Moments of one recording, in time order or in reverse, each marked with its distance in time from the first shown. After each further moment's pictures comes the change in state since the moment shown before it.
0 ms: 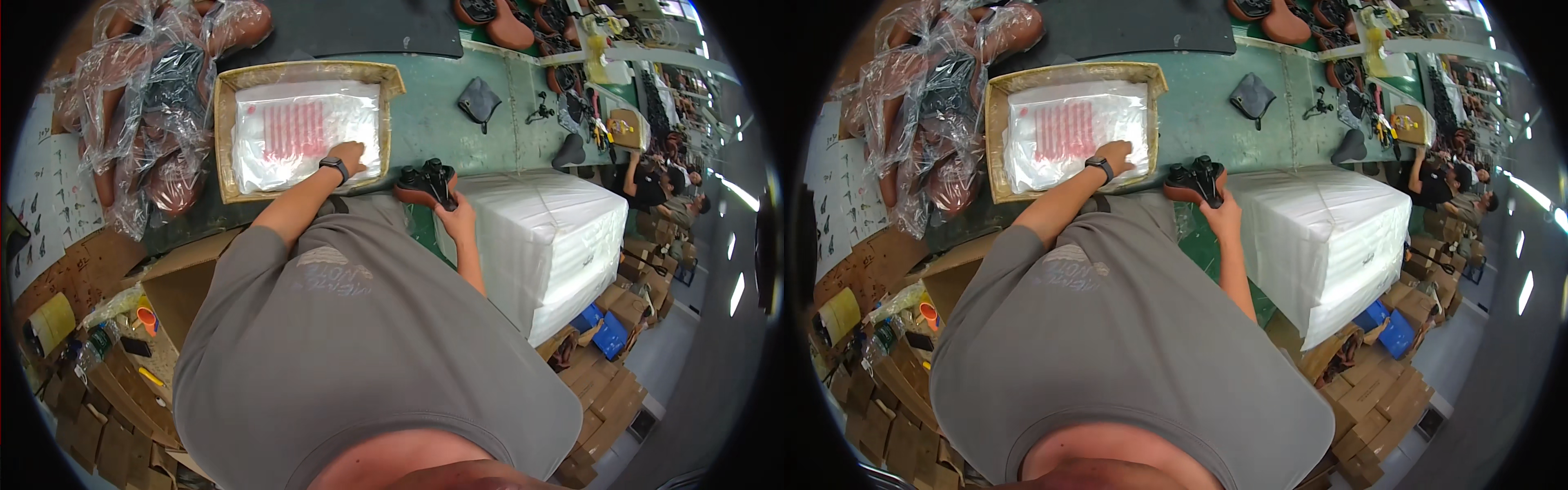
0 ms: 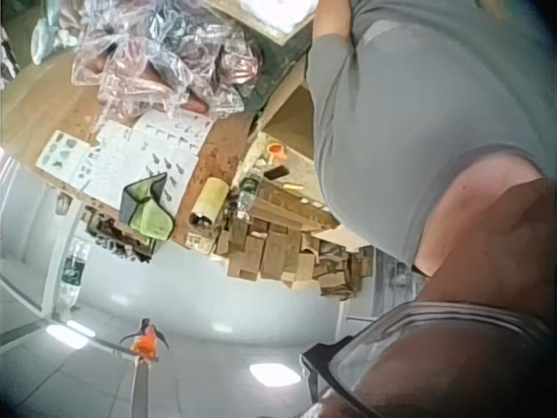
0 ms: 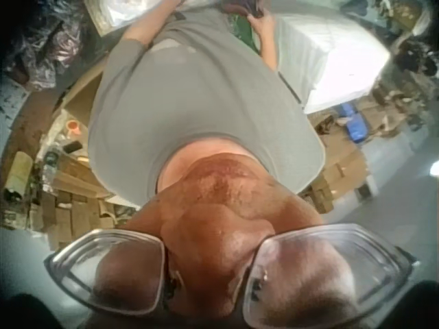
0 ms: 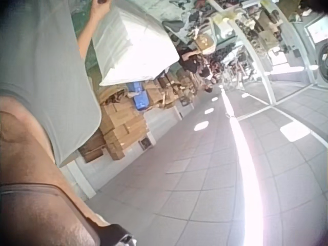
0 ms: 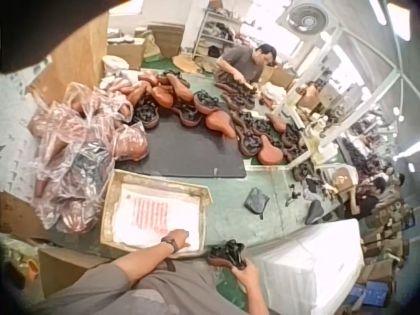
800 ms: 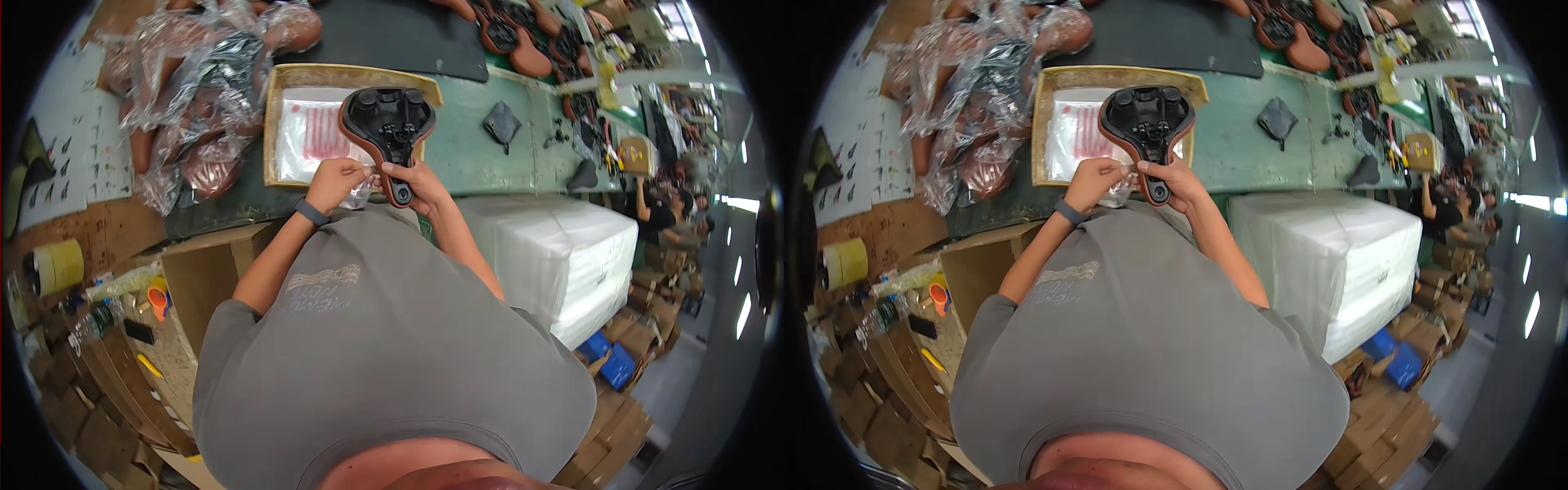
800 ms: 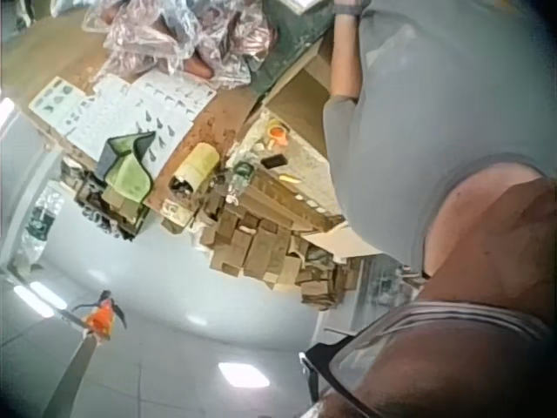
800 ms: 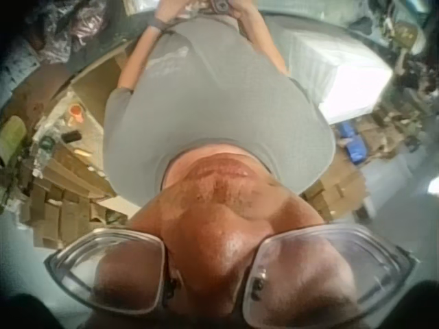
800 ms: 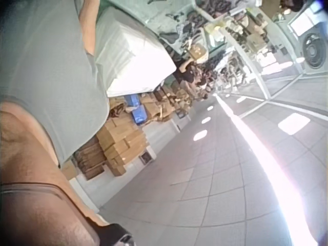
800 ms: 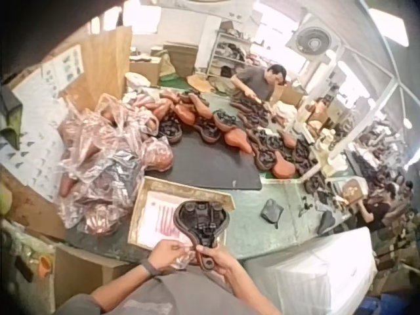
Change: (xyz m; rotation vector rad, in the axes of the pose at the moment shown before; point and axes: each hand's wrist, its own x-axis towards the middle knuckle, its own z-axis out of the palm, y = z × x) left_hand -0.180 0.072 -0.176 -1.142 0.282 -0.285; right_hand -0.012 -0.248 0.031 1.250 -0.891 0.165
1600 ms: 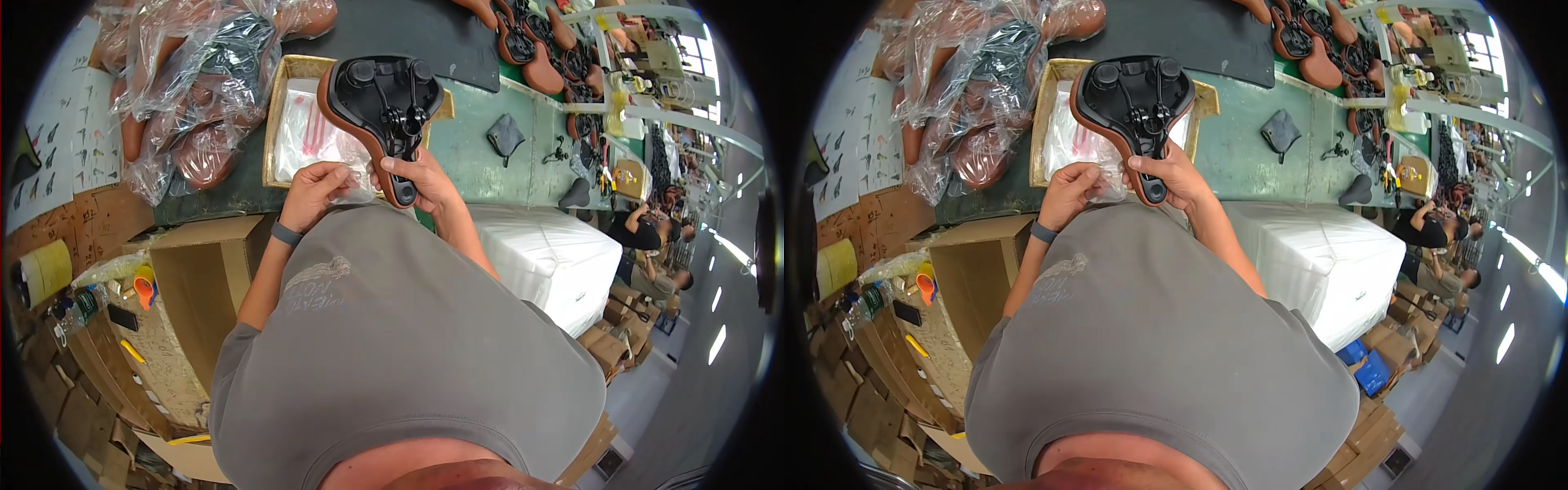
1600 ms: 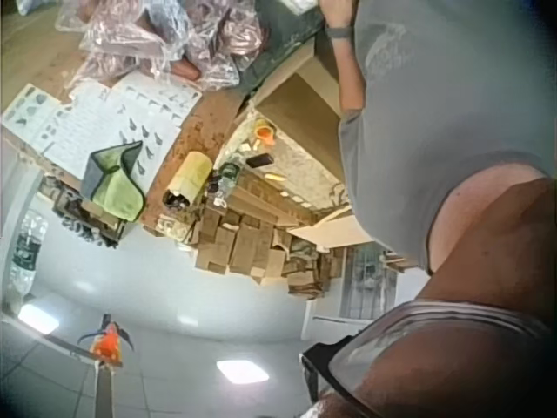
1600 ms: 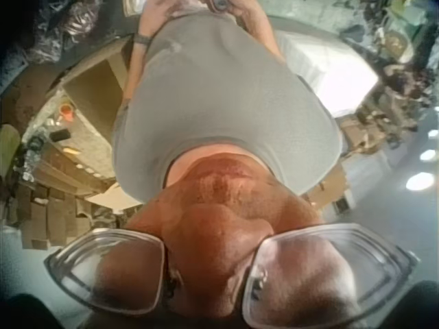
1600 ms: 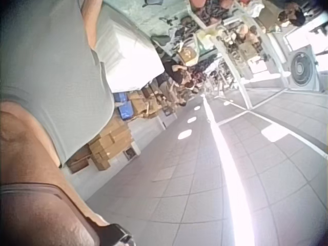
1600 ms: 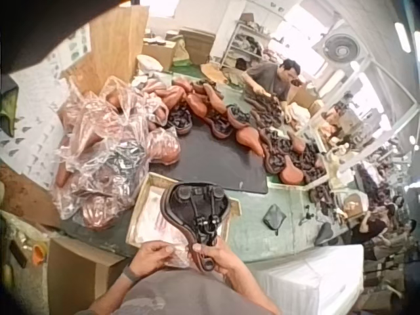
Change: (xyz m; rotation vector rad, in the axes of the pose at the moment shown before) left_hand -0.019 0.032 -0.045 -0.629 0.032 -0.051; right_hand 0.025 -0.073 0.065 -0.125 -0.147 -0.015
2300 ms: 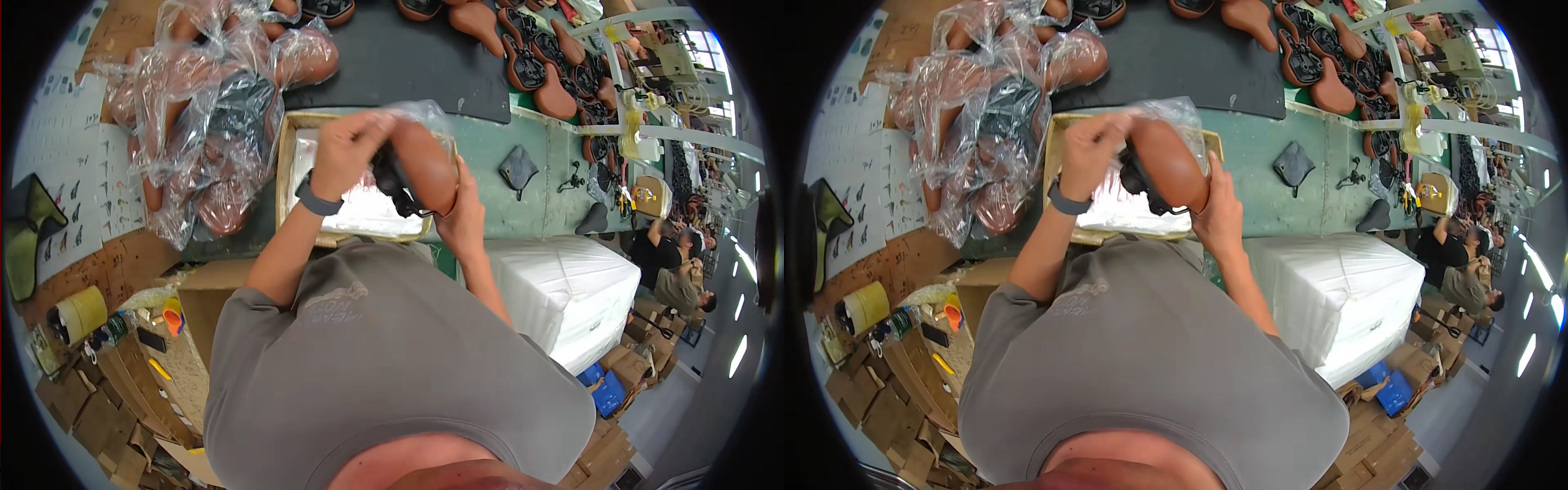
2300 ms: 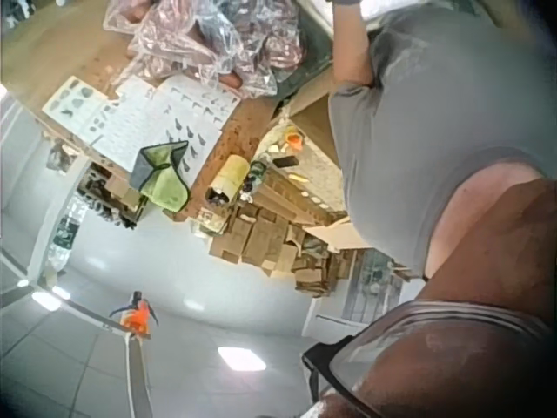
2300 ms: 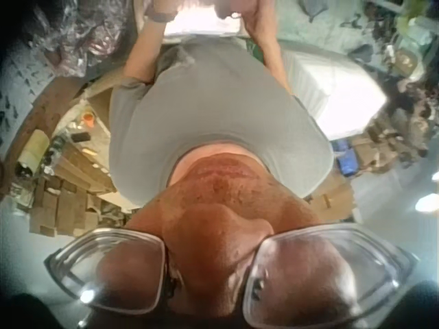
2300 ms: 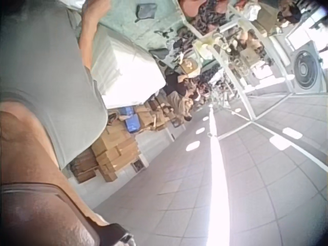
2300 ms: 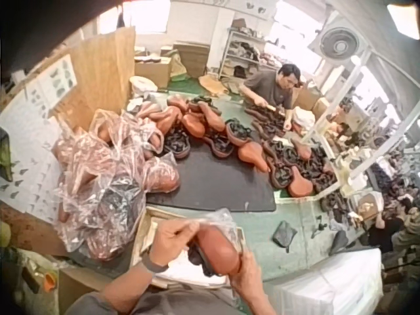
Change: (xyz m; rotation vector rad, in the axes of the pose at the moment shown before) left_hand 0.154 0.129 0.132 0.640 -0.004 0.670; right_hand -0.004 -0.046 -0.065 -1.233 0.636 -0.415
